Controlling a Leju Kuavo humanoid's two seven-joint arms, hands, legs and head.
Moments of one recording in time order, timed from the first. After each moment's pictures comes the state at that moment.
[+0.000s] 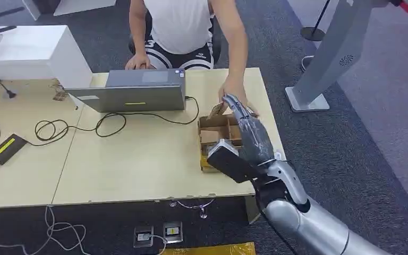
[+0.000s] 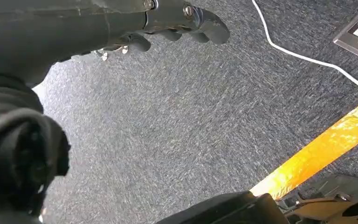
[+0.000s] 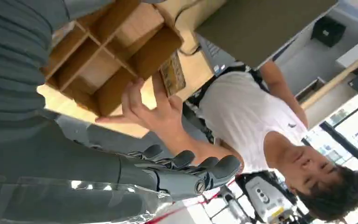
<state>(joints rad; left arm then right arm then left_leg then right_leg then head) -0.12 0.01 -1.19 -0.32 0.27 0.61 0.21 -0.59 -0.30 0.89 -1.65 0.51 -0.48 0.28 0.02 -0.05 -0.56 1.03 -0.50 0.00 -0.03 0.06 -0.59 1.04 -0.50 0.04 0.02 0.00</state>
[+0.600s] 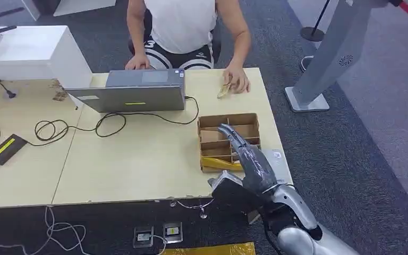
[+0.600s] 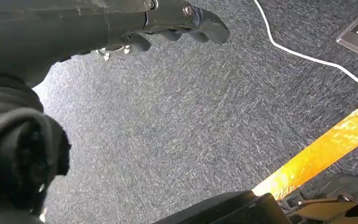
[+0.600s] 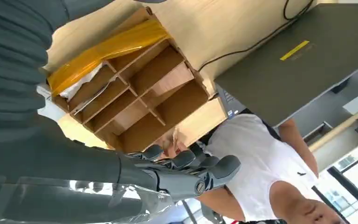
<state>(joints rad) -0.12 0.01 -1.19 -0.32 0.27 0.61 0.22 -0.44 -0.36 0.86 -1.79 0.52 -0.36 0.28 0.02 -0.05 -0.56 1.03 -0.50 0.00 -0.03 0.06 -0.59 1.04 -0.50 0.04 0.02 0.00</state>
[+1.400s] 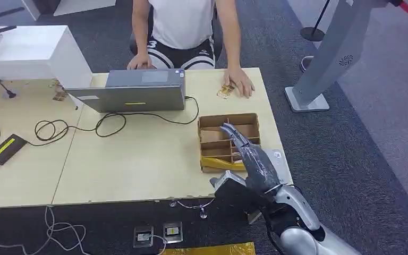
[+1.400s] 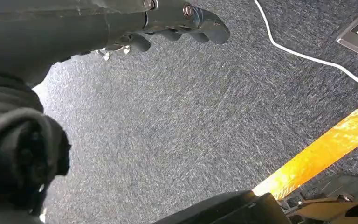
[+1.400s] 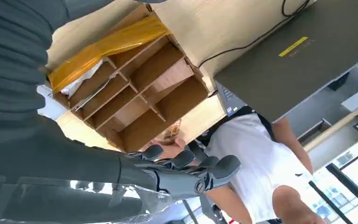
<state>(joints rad) -0.12 0.01 -1.19 -0.32 0.27 0.61 0.22 -0.44 -0.37 0.84 -1.80 0.52 -0.36 0.28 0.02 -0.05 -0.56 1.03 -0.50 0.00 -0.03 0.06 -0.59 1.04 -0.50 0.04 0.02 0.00</state>
